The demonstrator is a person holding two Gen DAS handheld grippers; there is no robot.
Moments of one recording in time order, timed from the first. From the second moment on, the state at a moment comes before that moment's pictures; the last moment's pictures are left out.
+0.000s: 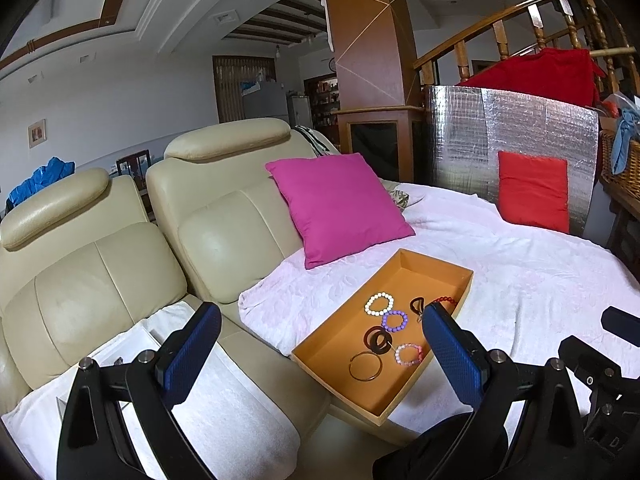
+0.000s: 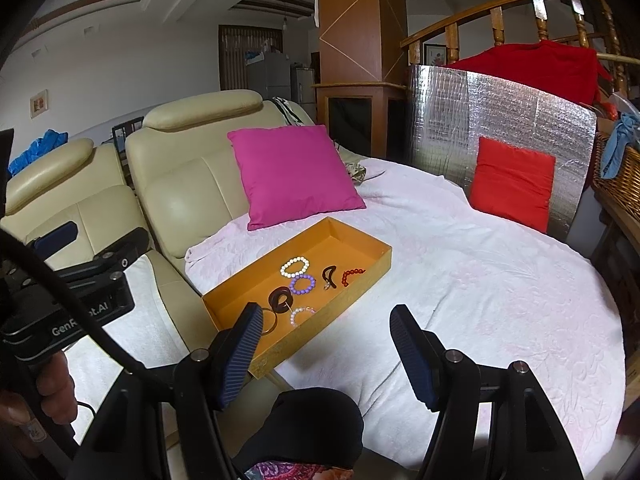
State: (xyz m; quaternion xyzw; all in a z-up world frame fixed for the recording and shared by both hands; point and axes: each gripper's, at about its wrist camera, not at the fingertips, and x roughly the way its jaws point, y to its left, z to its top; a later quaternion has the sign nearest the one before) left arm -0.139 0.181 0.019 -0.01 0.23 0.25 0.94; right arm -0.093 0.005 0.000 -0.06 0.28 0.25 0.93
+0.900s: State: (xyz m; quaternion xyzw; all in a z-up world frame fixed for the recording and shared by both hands) left arm -0.132 0.206 0.015 -0.02 0.23 0.27 0.93; right arm -0.074 0.032 0.002 -0.07 0.28 0.26 0.92
